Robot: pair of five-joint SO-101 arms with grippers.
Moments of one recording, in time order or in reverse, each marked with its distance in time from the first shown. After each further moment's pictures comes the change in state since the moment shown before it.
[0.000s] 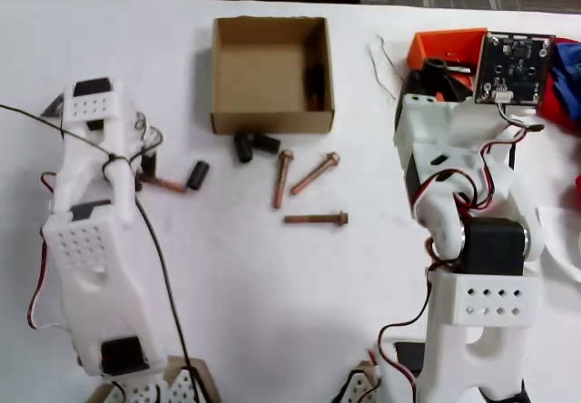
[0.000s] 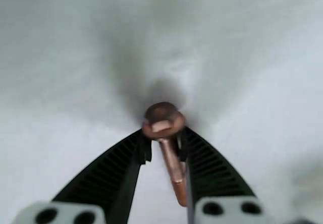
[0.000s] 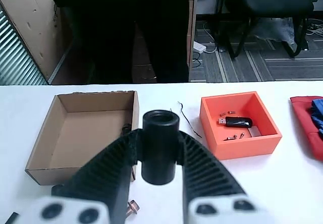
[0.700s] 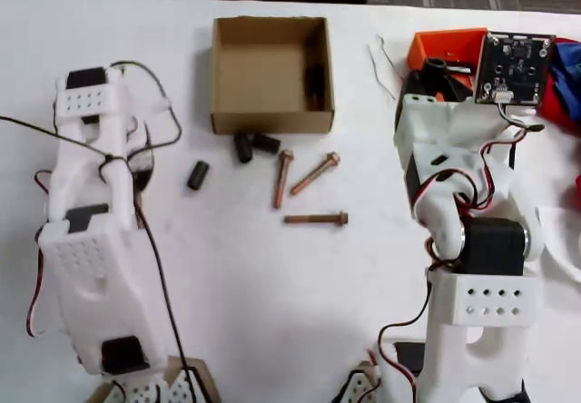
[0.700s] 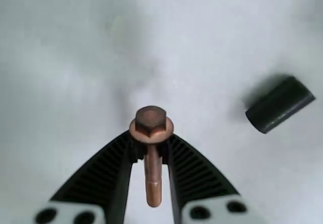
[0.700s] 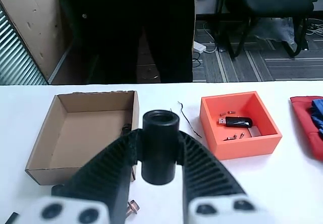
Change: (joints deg) left arm 0.4 -10.0 0.9 8.9 -47.2; right arm 0.0 0.0 0.0 0.0 0.0
